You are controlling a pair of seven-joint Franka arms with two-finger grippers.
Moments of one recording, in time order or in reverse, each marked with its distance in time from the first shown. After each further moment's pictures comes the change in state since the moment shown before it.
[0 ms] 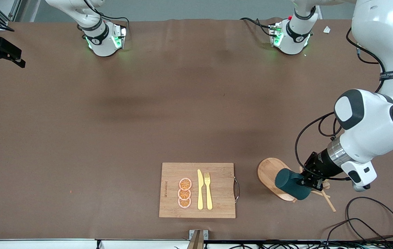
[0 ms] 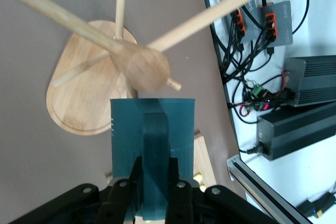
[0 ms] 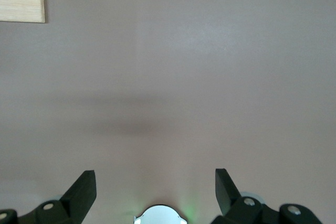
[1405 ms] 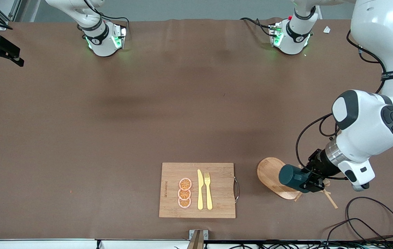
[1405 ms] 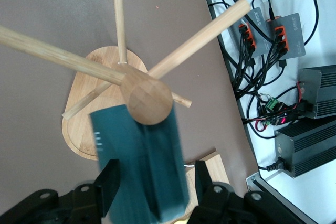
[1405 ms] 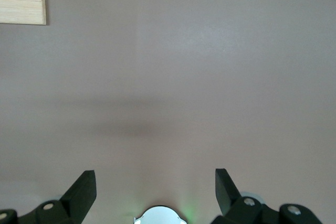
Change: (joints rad) left arm -0.002 0.002 0.008 -0.024 0.112 0.000 0.000; right arm 0.000 -0.008 -0.001 0.005 0.000 -0.001 -0.001
